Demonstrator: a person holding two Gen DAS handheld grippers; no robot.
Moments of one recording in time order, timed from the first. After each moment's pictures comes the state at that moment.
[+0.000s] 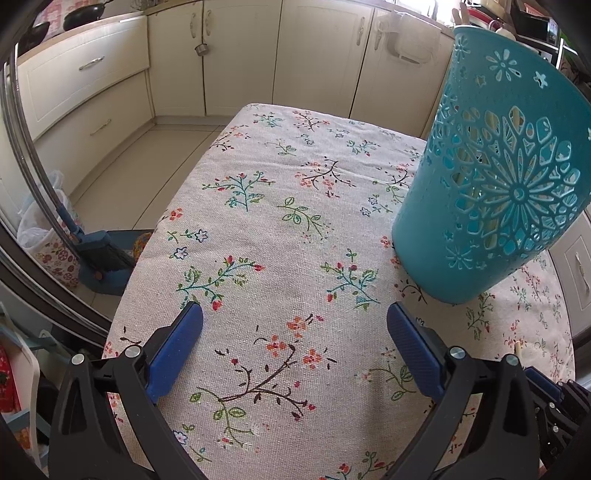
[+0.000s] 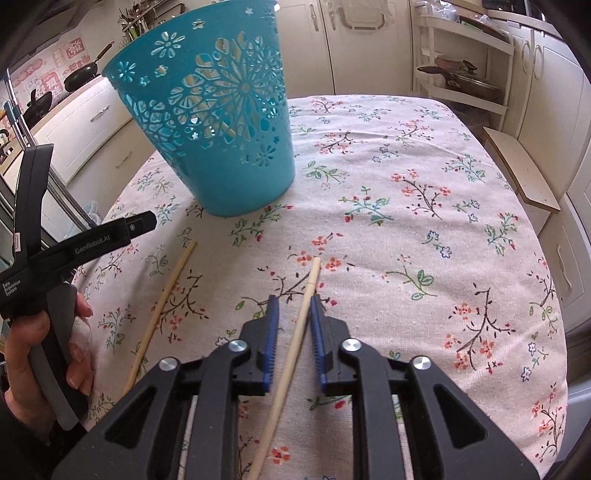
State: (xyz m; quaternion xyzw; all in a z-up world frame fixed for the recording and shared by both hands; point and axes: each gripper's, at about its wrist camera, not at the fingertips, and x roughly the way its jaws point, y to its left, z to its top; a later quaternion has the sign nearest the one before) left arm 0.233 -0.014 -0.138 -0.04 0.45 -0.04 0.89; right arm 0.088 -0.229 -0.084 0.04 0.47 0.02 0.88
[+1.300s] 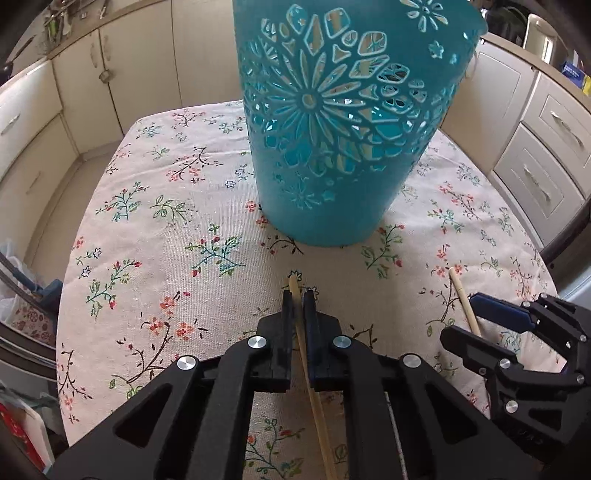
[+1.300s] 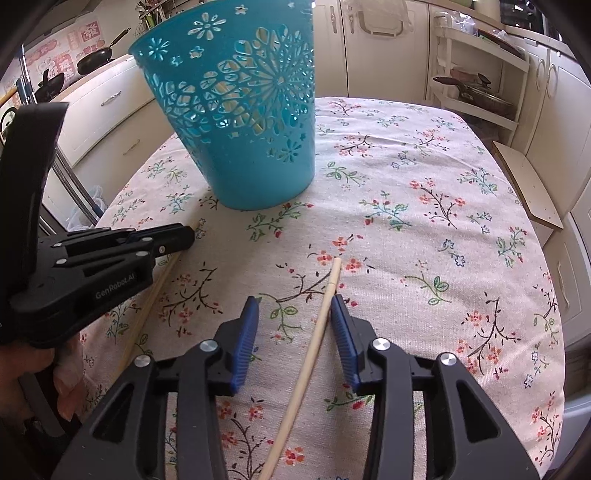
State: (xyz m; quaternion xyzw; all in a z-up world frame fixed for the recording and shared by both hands) left arm 0.204 -0.082 -0.133 0.06 0.46 -0.19 0.87; right arm 0.090 -0.215 -0.086 0.01 0.47 0.04 0.88
